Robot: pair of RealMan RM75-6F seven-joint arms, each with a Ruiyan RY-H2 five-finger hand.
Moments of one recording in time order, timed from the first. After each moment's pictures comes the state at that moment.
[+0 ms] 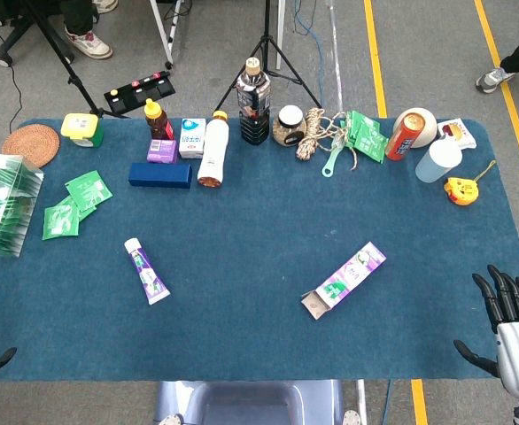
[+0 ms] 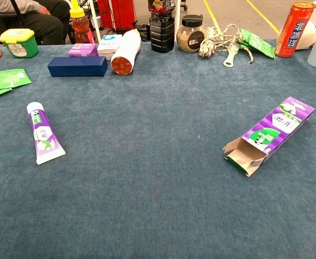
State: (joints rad) left arm 0.10 -1.02 0.05 -1.73 1.59 1.62 0.05; right arm -0.07 -1.00 0.02 -1.88 -1.69 1.66 -0.16
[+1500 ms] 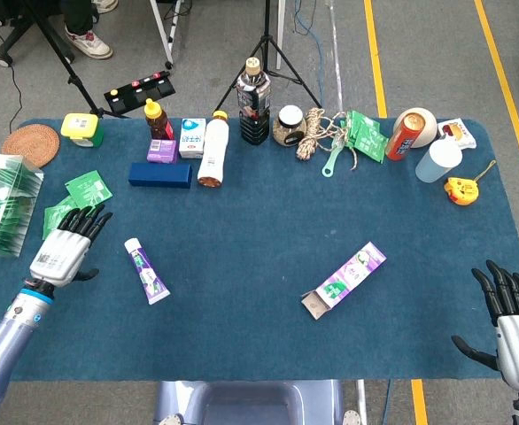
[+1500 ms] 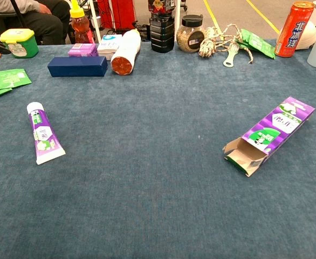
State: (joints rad) left arm -0.42 -1.27 -0.14 -1.40 1.48 1.07 0.18; right arm -0.05 -0.98 0.03 -1.89 -1.64 1.62 -0.11
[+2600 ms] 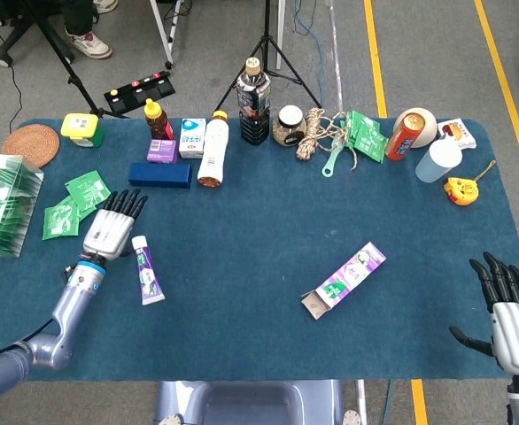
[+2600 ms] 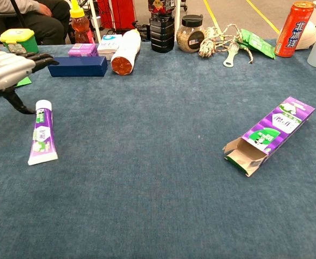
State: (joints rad) left arm -0.62 -1.61 -0.19 -1.08 1.30 0.97 0.37; right arm 0.00 -0.99 0.07 -1.89 -1.53 1.54 -0.11
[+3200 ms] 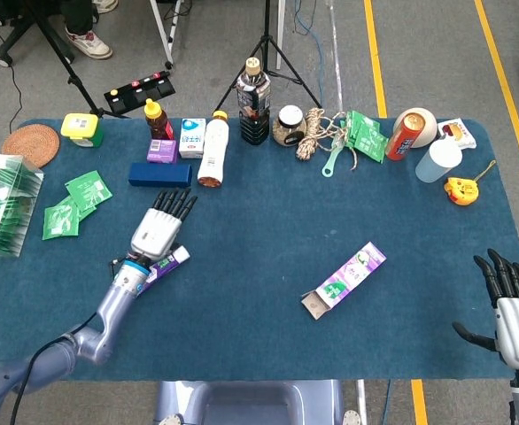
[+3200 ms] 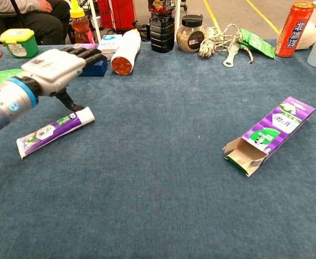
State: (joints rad) left arm -0.73 -1.81 -0.19 -0.95 1.39 1.06 0.35; right arm 0.02 -0.99 0.08 -1.88 -1.49 1.52 -0.08
